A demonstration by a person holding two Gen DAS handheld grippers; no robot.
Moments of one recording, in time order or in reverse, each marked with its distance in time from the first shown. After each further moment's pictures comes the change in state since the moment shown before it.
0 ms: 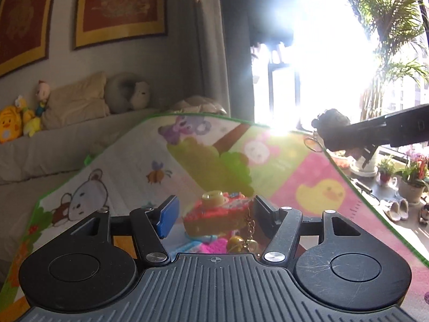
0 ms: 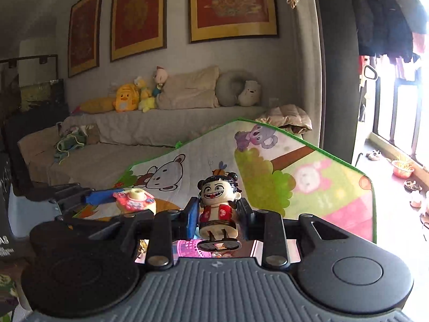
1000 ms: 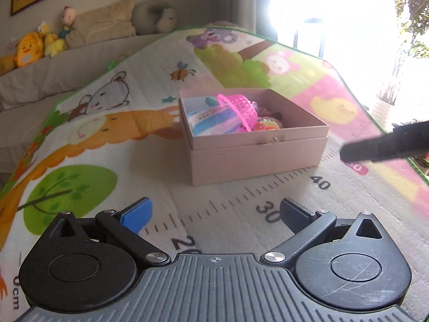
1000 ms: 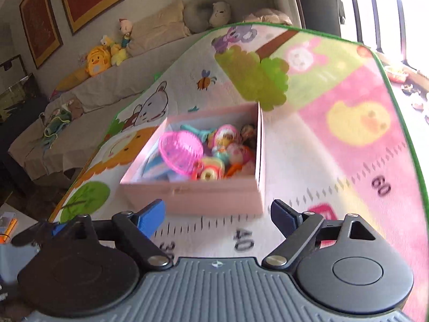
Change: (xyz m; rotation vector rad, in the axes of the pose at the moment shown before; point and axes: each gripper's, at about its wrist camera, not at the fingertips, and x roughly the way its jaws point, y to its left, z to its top) left arm -0.062 0.012 -0.134 -0.132 0.222 0.085; right arm 0.020 0.008 -0.145 0.249 0.279 -0.010
